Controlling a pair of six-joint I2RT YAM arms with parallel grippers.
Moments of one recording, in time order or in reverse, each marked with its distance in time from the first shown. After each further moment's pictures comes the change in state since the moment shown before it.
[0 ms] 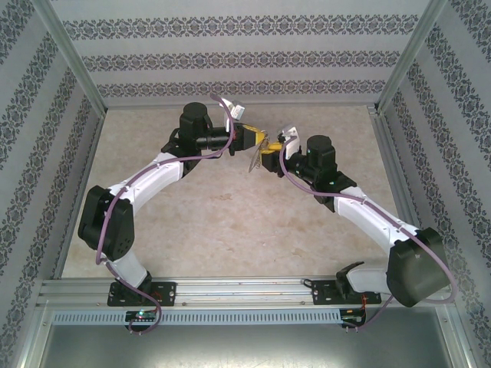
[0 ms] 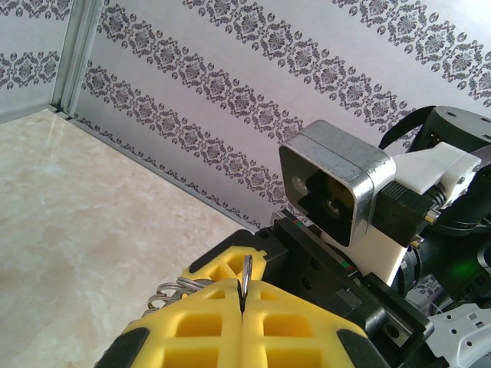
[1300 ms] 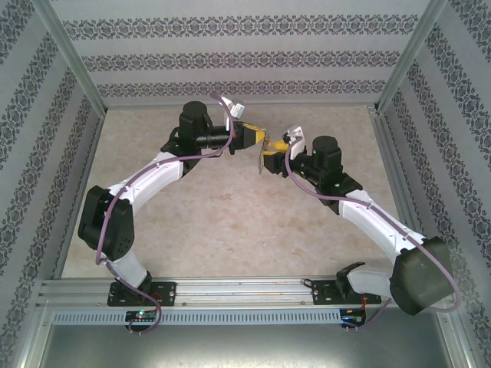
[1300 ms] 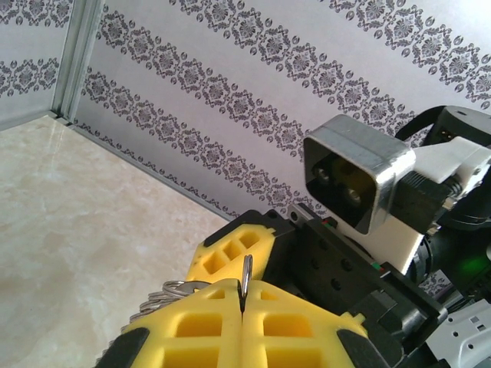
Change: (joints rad) left arm 0.000 0.000 0.013 -0.001 -0.002 0.000; right arm -0.021 -0.066 -0.019 -0.022 0.016 -0.007
